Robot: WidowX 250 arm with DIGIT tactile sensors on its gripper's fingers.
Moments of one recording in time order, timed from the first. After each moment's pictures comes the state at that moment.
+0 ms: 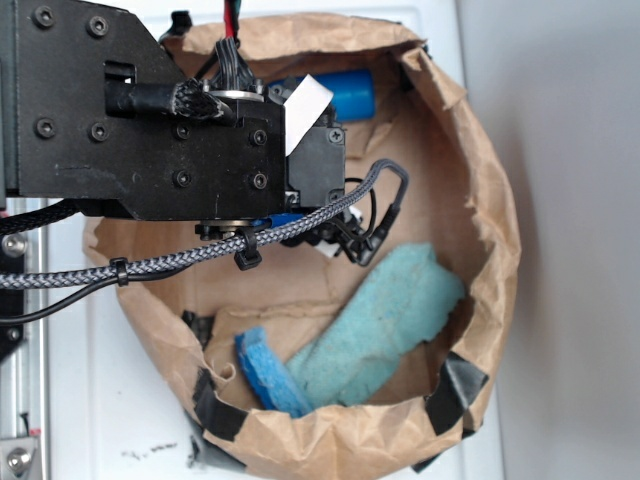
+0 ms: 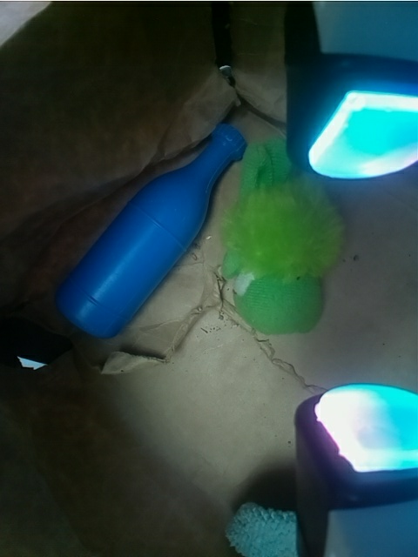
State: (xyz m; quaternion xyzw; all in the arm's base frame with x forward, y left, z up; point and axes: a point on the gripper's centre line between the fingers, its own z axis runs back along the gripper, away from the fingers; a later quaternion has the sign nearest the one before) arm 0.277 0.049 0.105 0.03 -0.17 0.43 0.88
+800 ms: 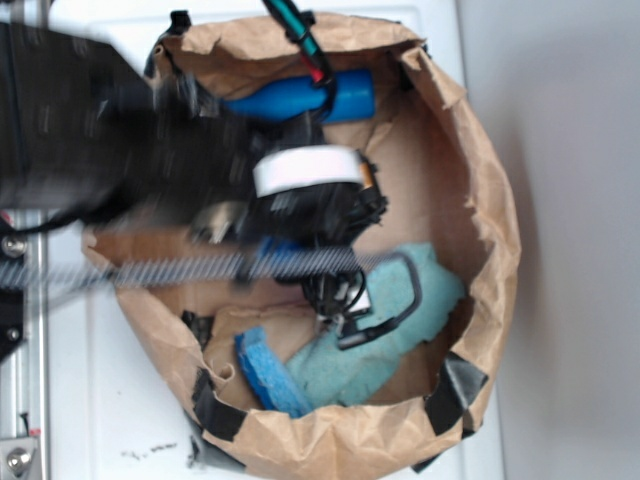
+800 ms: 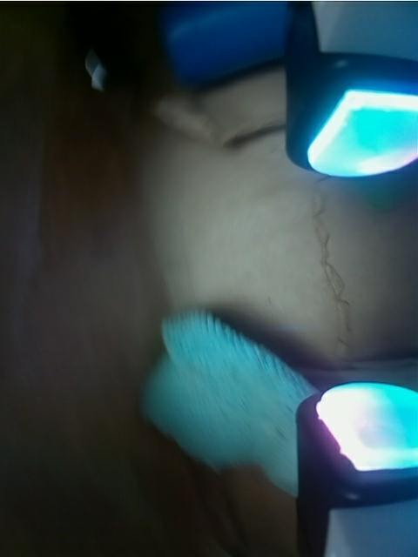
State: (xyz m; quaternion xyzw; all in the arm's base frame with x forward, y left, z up) arm 0.313 0.043 0.104 -0.05 -0.26 0.07 0.96
